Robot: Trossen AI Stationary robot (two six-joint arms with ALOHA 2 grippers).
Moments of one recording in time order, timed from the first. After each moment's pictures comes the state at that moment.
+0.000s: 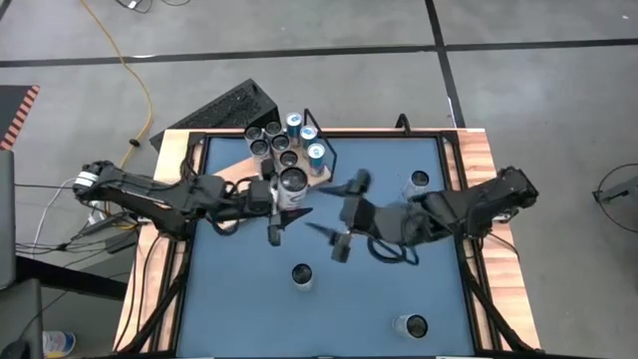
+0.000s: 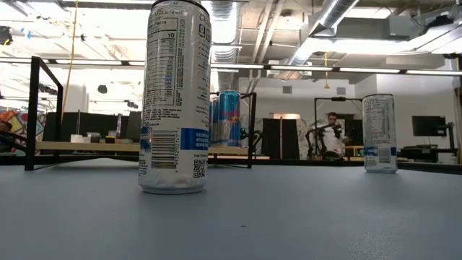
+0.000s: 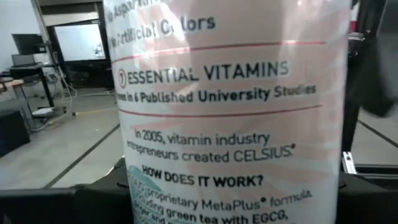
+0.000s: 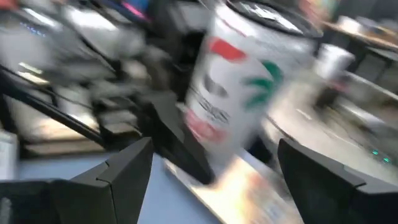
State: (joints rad) left arm -0.20 1.20 1.00 0.36 -0.36 0.11; right arm 0.39 1.63 1.78 -0.38 0.71 0.00
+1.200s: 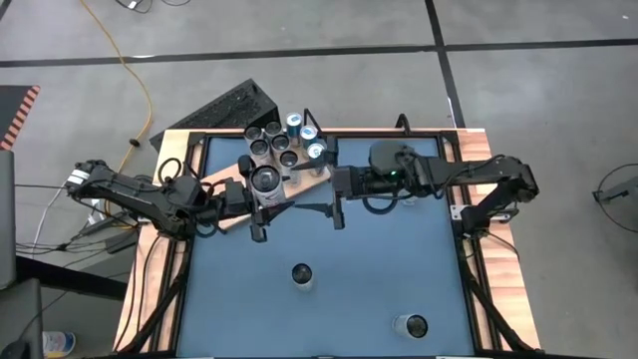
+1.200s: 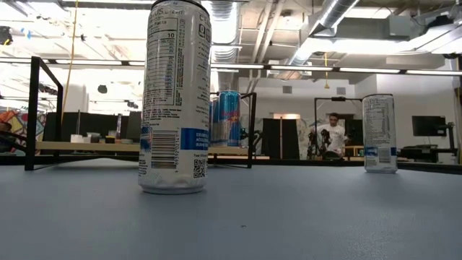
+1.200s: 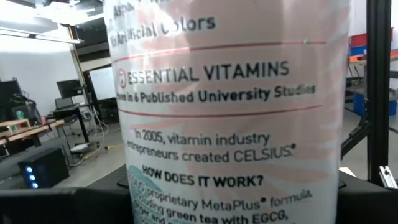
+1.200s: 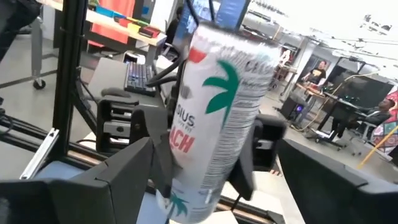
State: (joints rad) left arm -0.25 1.07 0.88 0.52 -0.47 0.30; right arm 0.08 1.59 1.65 -0.05 0.02 -0.36
